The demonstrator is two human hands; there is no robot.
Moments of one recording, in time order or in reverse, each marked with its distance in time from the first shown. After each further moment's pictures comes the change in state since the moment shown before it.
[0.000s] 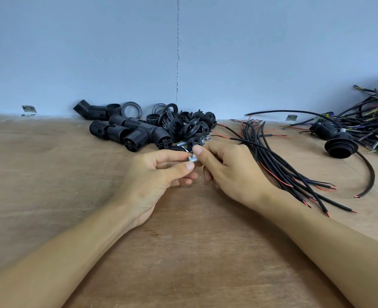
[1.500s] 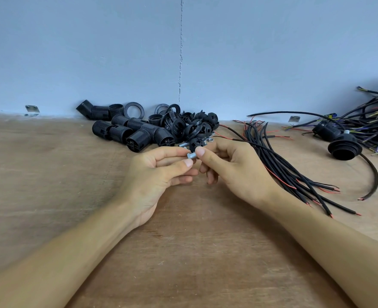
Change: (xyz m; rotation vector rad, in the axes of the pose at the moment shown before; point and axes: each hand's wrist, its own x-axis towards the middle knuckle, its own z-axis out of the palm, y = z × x) left_hand 0.001 0.002 -0.003 -0.055 0.004 -0.006; right_hand 0.001 0.001 -0.001 0.379 -0.011 0.093
